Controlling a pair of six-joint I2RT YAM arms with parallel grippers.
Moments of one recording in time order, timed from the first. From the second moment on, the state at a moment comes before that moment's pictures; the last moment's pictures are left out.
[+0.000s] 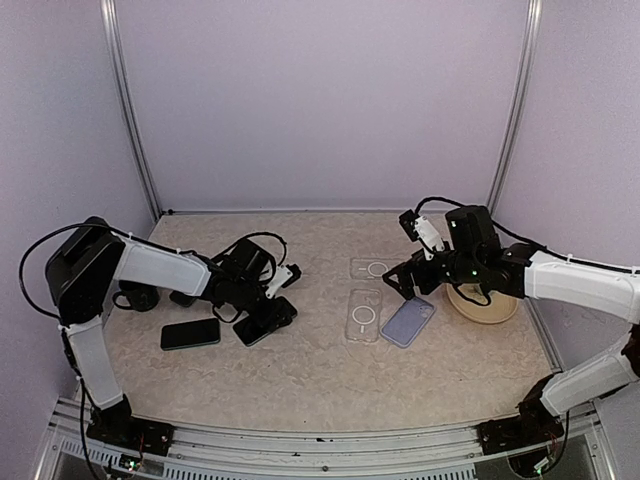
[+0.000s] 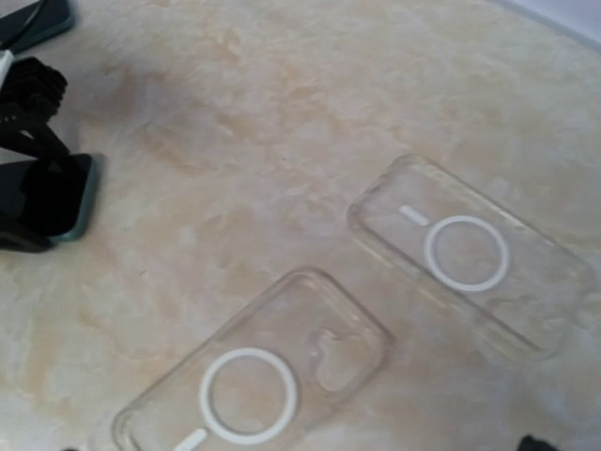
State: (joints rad) left arm -0.68 1.87 1.03 -0.13 0.07 0.19; right arm 0.63 1.29 0.86 -0.15 -0.09 -0.01
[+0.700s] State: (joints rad) left arm -0.90 1.76 0.98 0.04 -0.03 0.20; right arm 0.63 1.46 0.94 -0.10 -0.44 0.18
